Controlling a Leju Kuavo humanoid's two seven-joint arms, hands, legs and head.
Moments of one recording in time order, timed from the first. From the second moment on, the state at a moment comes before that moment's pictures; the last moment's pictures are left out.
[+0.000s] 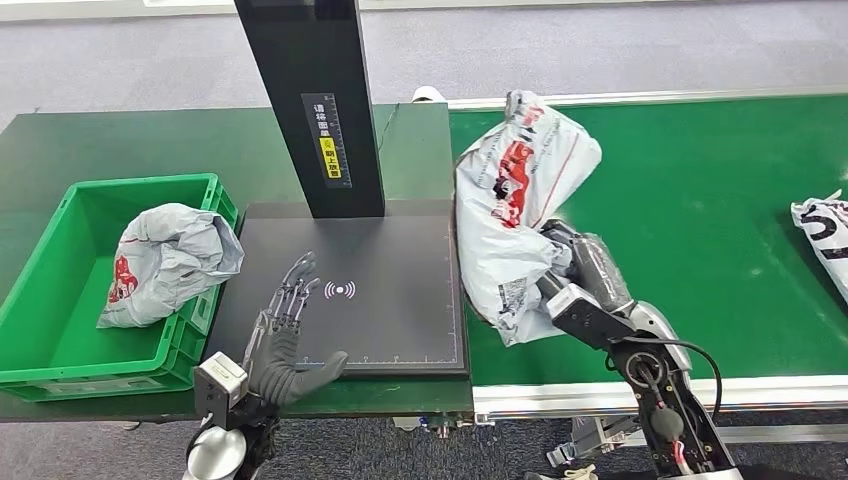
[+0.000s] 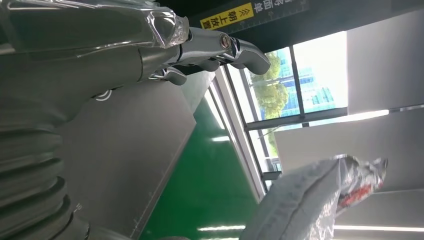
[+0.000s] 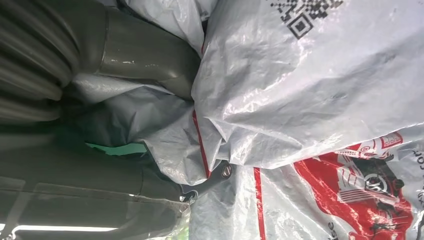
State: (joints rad) left arm -0.10 -0.06 -0.20 -1.32 -0.16 -0.18 -0.50; right arm -0.30 -0.15 0.20 -1.26 0.50 0.14 -0.53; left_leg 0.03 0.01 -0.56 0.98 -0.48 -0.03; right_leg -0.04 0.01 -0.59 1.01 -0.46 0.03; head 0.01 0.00
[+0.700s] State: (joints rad) left arm -0.19 -0.05 -0.24 -1.25 -0.11 -0.21 -0.50; right arm -0.49 -0.02 0.53 -0.94 0.60 0.16 -0.52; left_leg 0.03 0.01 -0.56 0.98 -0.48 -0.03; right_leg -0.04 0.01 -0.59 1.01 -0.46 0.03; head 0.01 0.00
